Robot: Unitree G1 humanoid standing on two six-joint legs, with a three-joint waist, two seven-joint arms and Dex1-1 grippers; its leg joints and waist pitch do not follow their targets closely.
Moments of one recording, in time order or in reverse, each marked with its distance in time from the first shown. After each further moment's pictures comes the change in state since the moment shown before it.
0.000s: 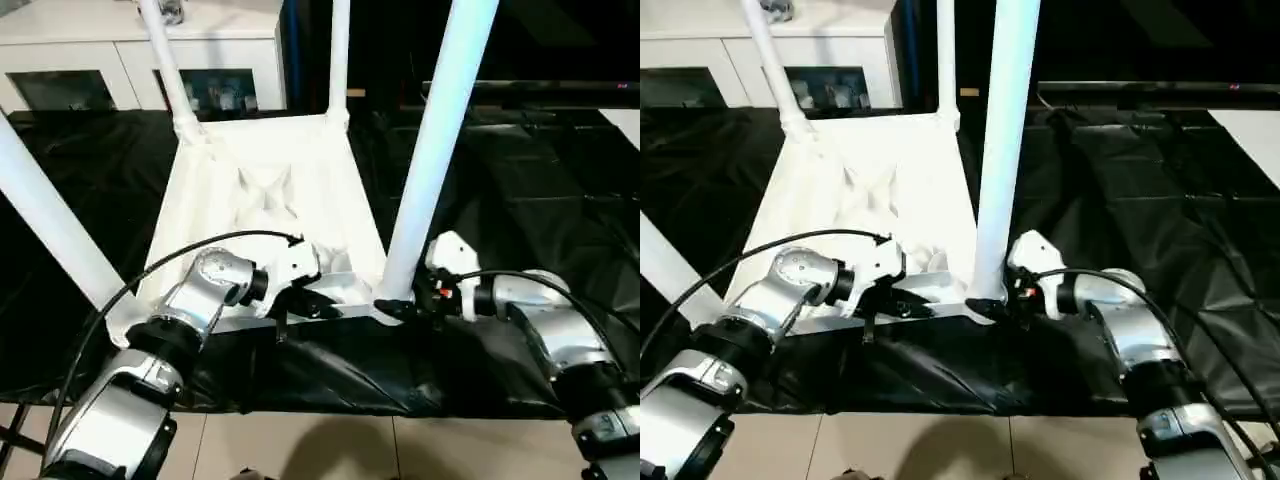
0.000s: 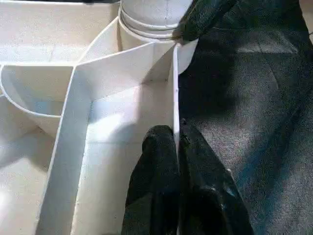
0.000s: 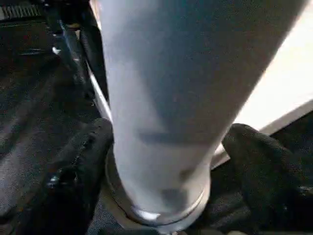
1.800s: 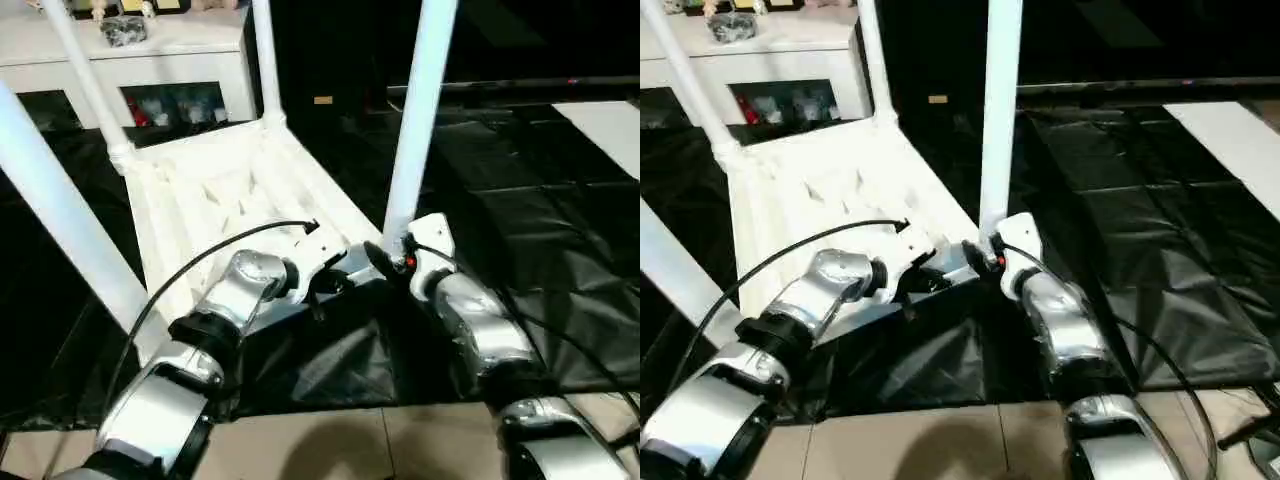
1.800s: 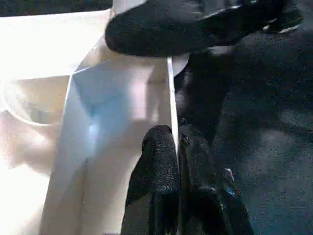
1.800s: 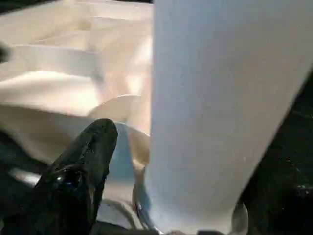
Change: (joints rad) left arm -0.055 -0.144 0.049 0.087 0.067 0.085 0.286; right arm -0.023 0.237 -0.141 0.153 -0.032 -0.075 -0.459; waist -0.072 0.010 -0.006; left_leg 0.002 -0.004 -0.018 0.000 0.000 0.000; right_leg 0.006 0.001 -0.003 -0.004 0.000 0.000
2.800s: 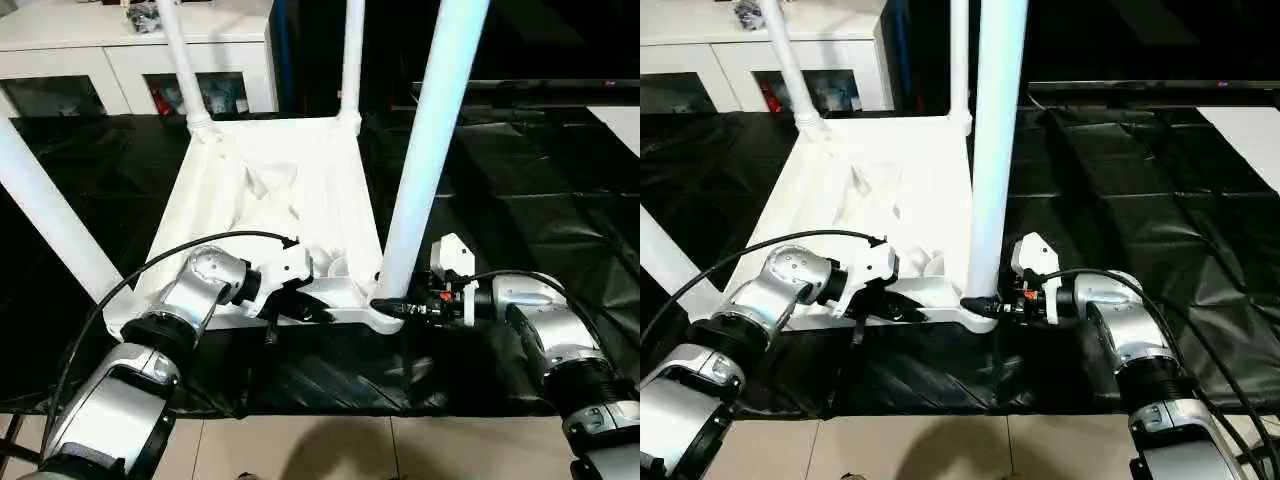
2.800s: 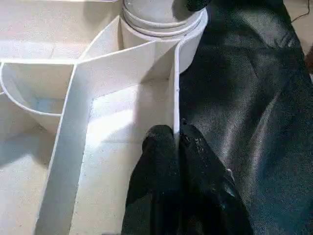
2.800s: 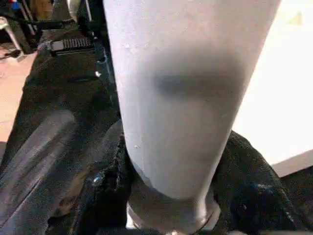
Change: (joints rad) left arm 0.019 0.150 -0.028 0.020 -0.037 -0.179 -0.362; right arm 0.011 -0.199 0.099 -0.066 0.105 0.015 0.625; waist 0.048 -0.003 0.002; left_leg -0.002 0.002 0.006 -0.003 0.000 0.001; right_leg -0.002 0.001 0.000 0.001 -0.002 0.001
